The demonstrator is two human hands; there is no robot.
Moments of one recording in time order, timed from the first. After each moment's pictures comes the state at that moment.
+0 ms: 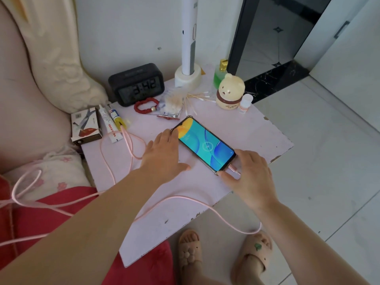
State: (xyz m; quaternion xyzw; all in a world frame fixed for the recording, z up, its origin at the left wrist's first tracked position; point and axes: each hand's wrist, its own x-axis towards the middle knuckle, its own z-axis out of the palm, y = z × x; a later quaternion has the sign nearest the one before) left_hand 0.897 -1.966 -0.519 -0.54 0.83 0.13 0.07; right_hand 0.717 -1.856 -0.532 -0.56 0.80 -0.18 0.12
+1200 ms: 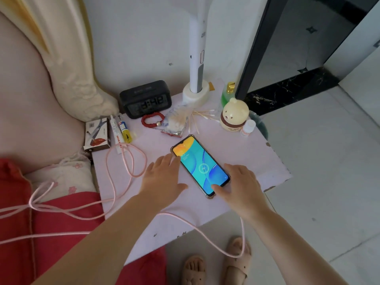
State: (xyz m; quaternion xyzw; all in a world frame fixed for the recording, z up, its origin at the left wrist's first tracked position) left_hand 0.878 -1.954 -0.490 -0.59 0.78 0.17 0.14; right_hand 0.690 -1.896 -0.513 -0.62 0.74 -0.09 0.25
